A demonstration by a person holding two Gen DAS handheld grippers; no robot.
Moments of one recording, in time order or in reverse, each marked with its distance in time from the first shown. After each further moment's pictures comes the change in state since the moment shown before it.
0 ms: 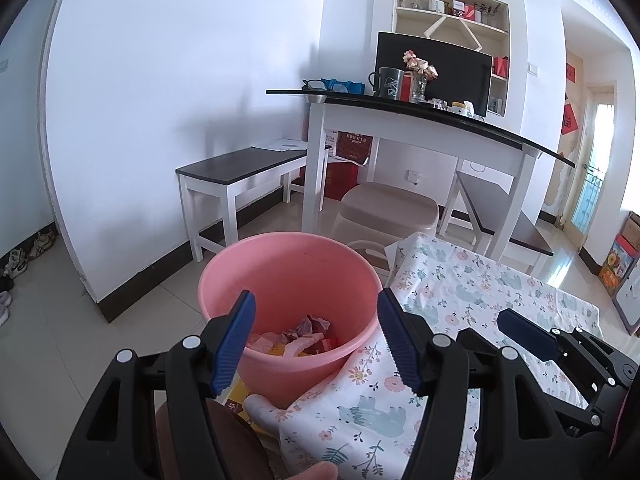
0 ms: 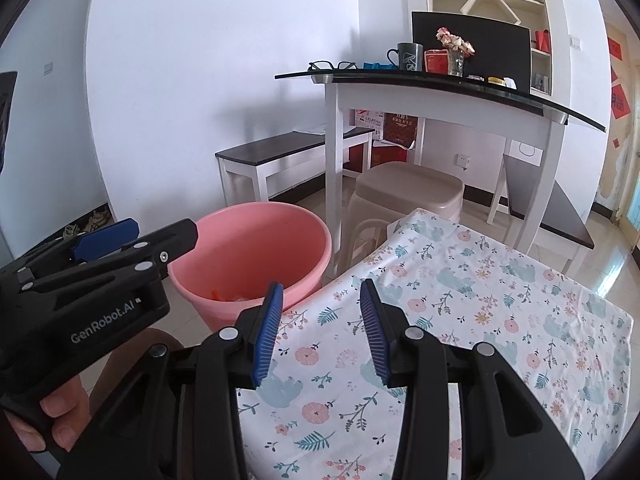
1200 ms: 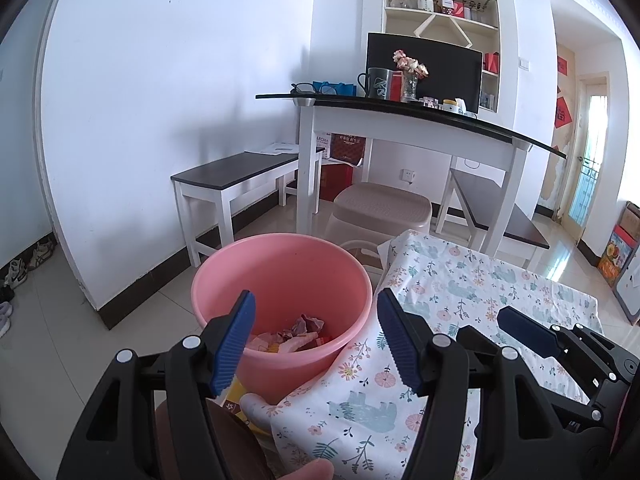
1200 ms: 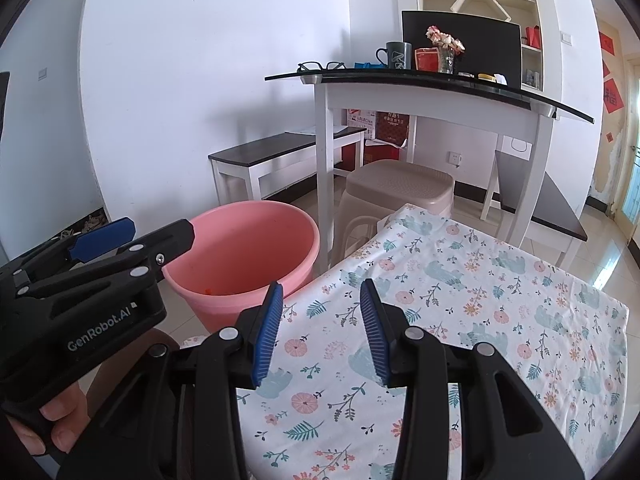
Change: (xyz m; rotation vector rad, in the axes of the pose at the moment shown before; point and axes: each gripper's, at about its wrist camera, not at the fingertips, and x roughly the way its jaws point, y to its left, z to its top) left arm -0.005 -0.012 -0.003 0.025 -0.007 -0.006; right arm -0.007 -0.013 -0.006 0.019 -0.002 -0.014
